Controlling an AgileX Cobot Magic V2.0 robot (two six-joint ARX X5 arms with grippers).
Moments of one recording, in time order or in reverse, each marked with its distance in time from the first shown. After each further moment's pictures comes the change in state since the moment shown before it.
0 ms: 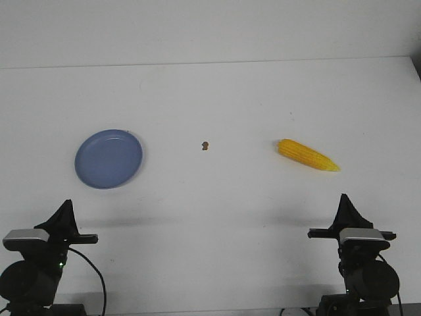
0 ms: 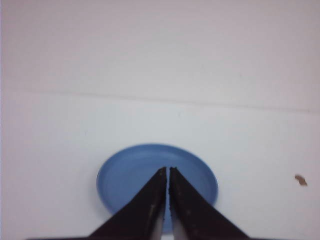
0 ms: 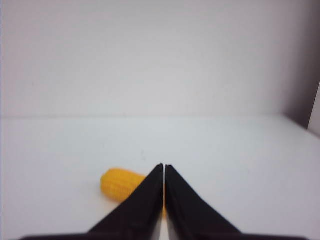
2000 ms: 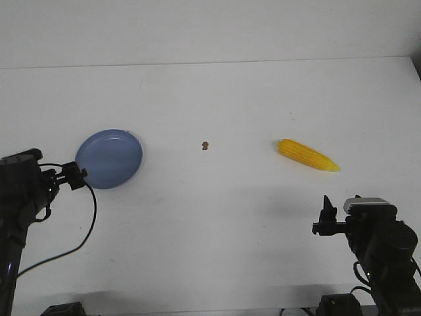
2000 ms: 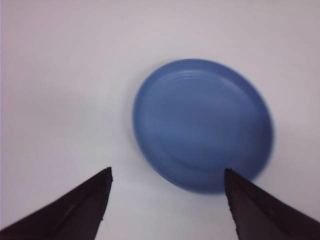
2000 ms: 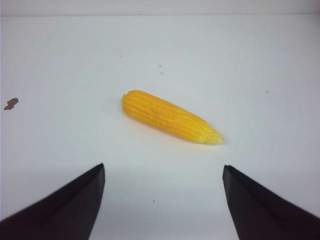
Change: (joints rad) left arm 0.150 0.874 0.632 -0.414 0.009 -0.093; right arm 0.000 0.412 0.499 -0.555 -0.072 0.035
